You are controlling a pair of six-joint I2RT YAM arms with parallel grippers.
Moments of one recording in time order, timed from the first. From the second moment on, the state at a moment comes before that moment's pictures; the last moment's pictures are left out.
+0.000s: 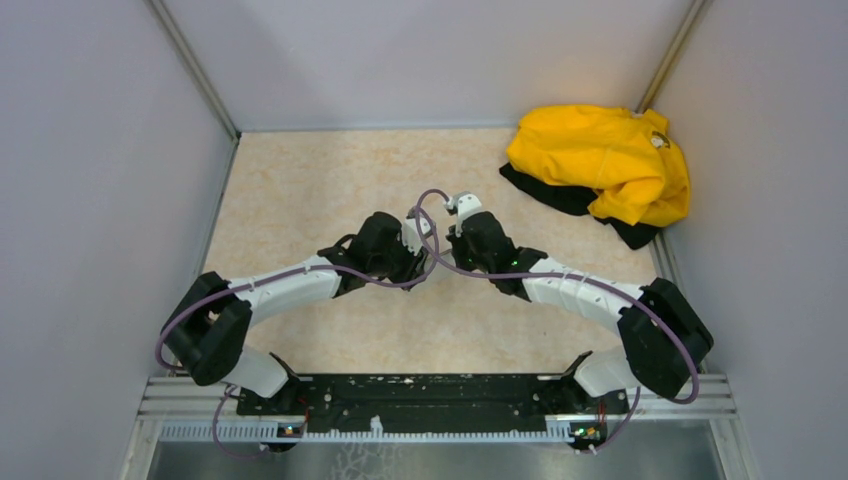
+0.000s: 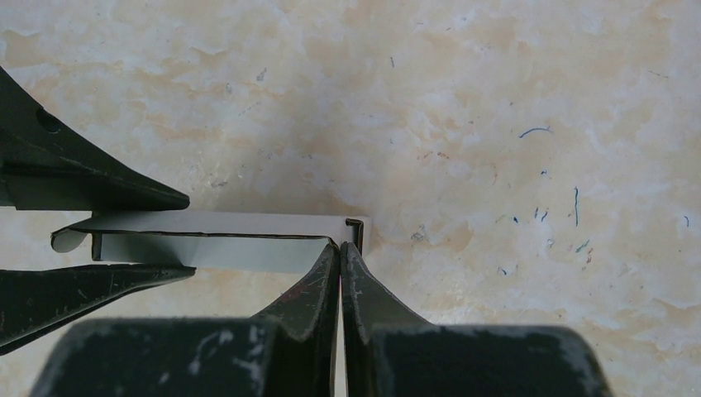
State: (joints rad) left arm -0.76 1.48 0.82 -0.05 0.16 -0.01; right arm 0.76 1.37 0.78 -0.02 0.16 0.20
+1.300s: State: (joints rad) left arm -0.76 1.50 0.82 -0.02 0.18 -0.01; right arm 0.75 1.37 0.78 -0.02 0.21 0.17
